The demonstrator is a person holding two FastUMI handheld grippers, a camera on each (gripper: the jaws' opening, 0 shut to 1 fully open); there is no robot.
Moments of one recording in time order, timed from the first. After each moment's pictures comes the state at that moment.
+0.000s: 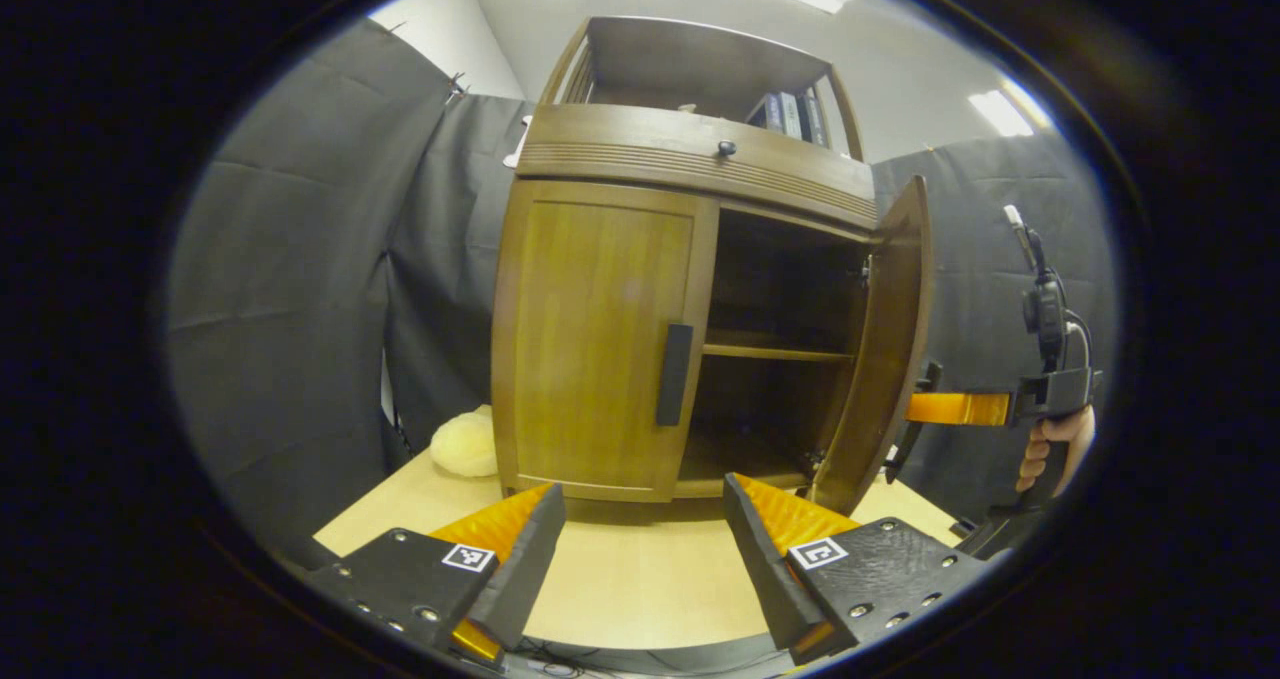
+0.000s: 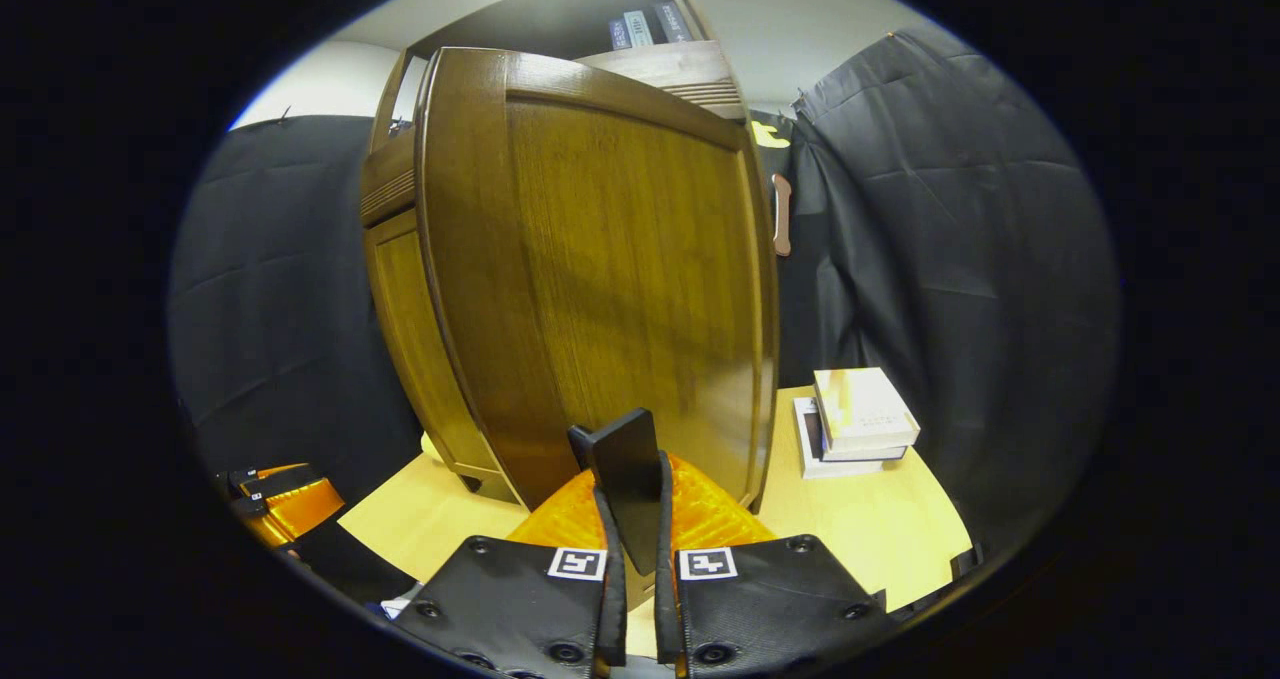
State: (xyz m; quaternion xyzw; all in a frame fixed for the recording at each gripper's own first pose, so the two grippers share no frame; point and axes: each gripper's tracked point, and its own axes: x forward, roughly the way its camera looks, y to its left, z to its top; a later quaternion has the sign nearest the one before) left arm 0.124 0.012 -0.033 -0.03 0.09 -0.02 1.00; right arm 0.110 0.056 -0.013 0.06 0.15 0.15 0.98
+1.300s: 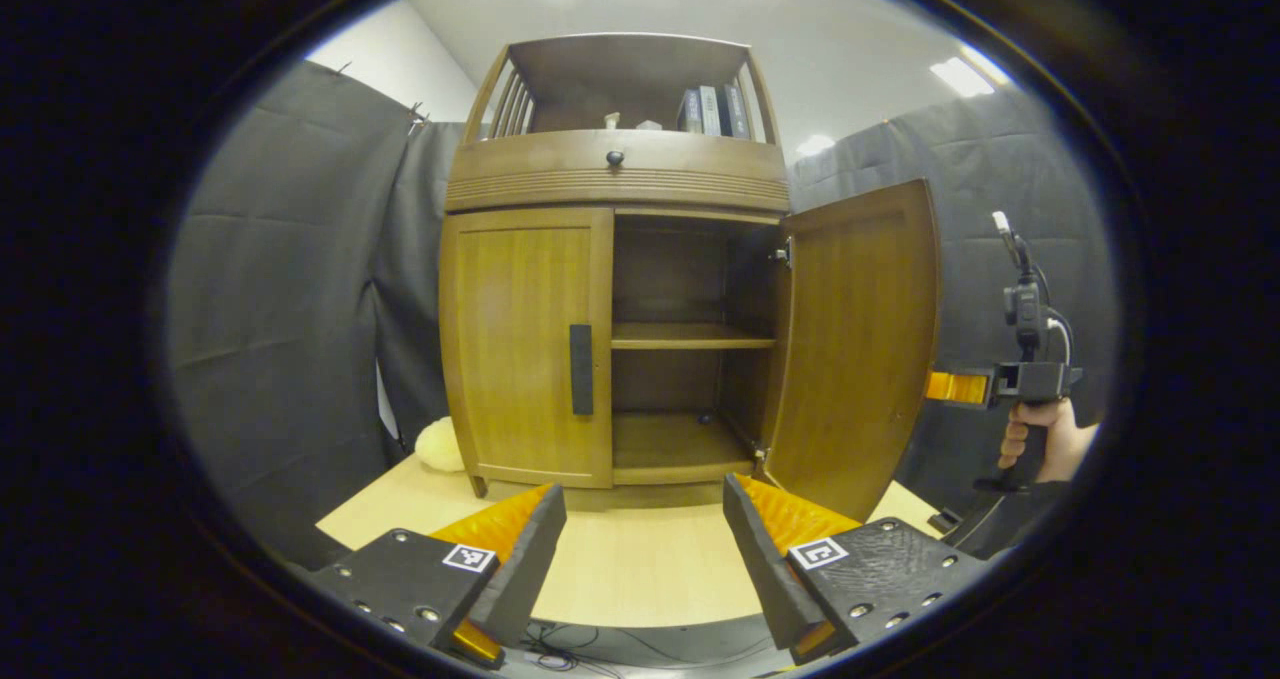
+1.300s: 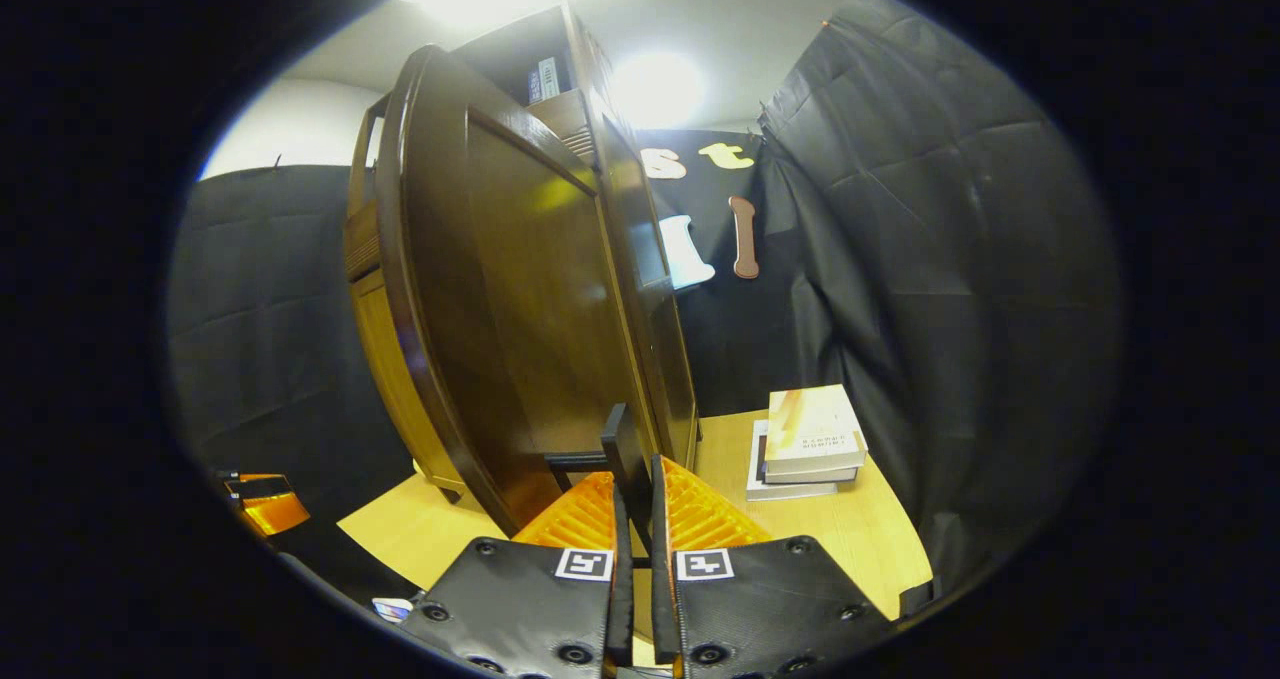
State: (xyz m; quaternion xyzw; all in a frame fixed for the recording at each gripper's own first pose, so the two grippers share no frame) left arm 0.123 -0.032 -0.010 0.01 0.08 -0.02 1.00; right arm 0.126 -0.073 -0.015 0.09 0.10 0.16 0.98
